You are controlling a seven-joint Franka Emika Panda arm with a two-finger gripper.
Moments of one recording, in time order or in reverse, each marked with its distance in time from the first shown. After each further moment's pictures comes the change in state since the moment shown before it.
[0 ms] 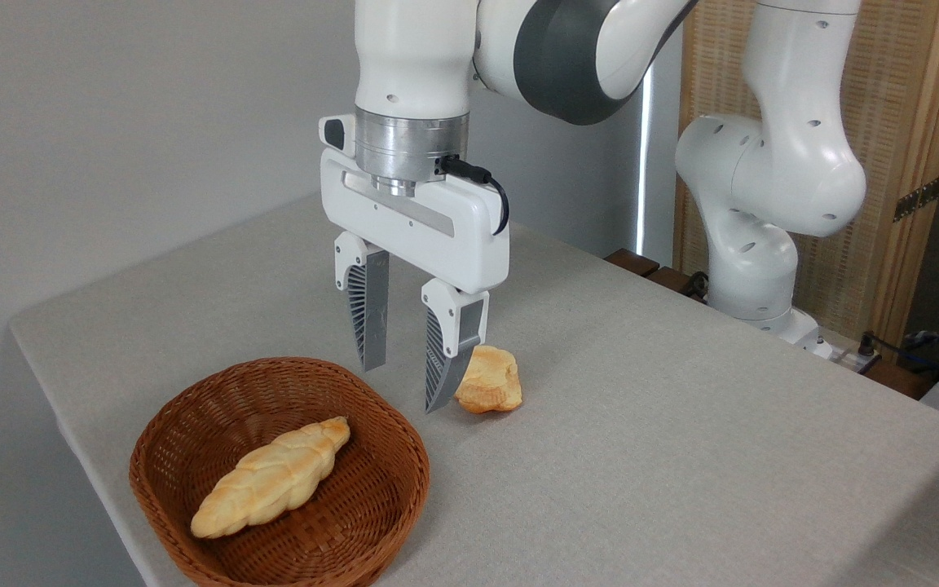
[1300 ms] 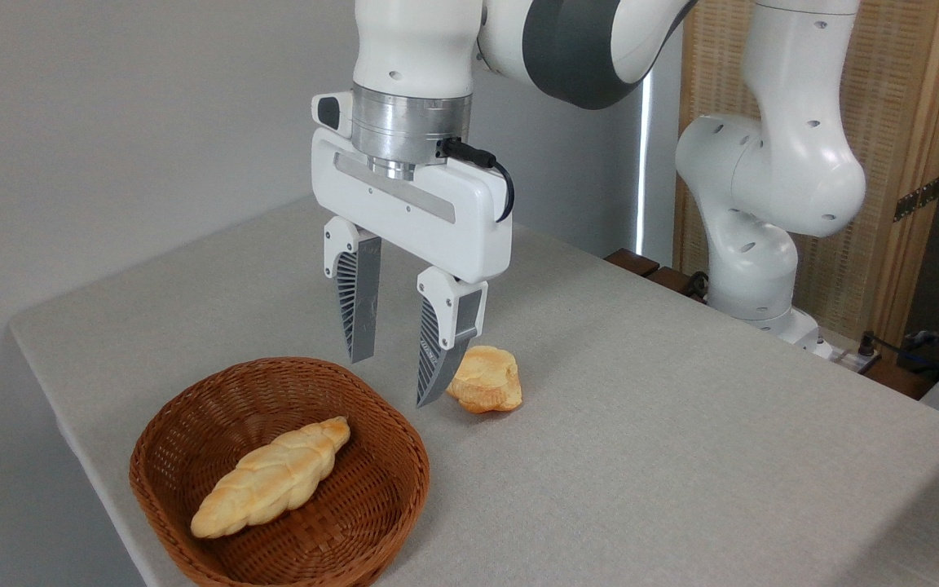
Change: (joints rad) arm -0.006 0.012 0.034 0.060 -0.030 -0.021 0.015
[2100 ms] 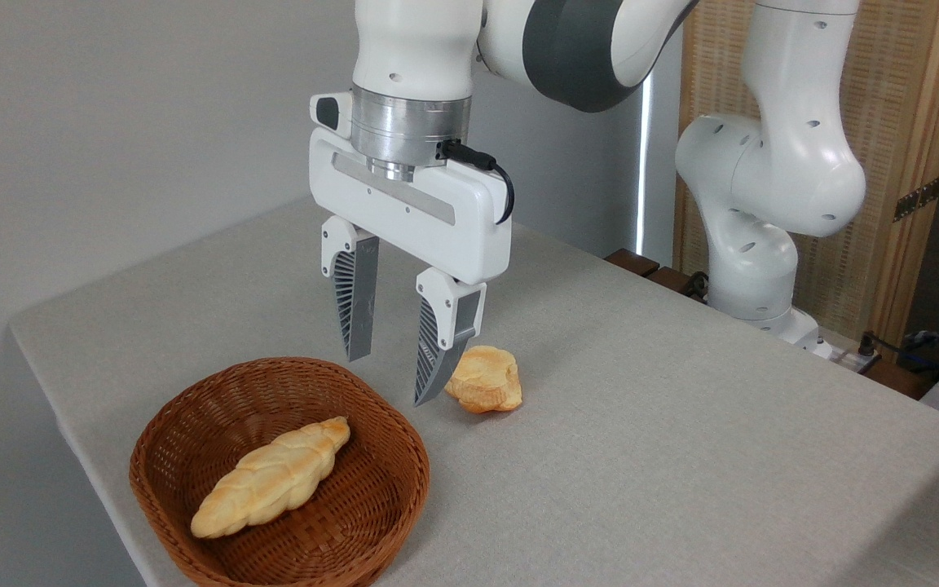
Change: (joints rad) arm 0.000 0.002 0.000 0.000 -0.023 0.000 -0.007
